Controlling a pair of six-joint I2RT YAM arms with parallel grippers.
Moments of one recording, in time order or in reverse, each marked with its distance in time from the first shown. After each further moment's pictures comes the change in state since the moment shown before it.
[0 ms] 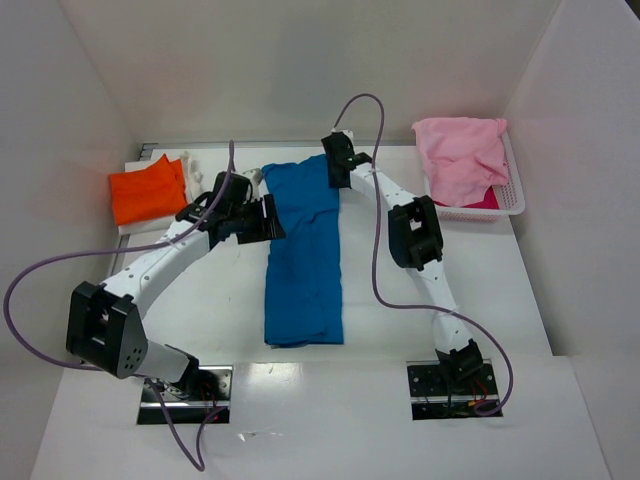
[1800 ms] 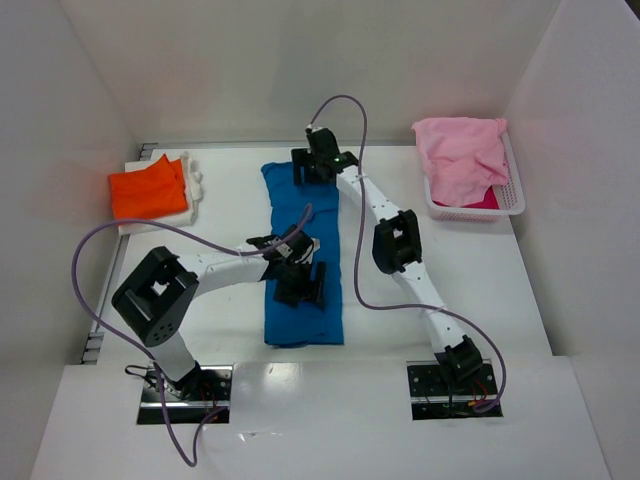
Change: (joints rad) left arm -0.356 0.267 -0.146 0.052 0.083 -0.113; right arm 0.044 0.283 0.496 -0.089 -0.321 0.024
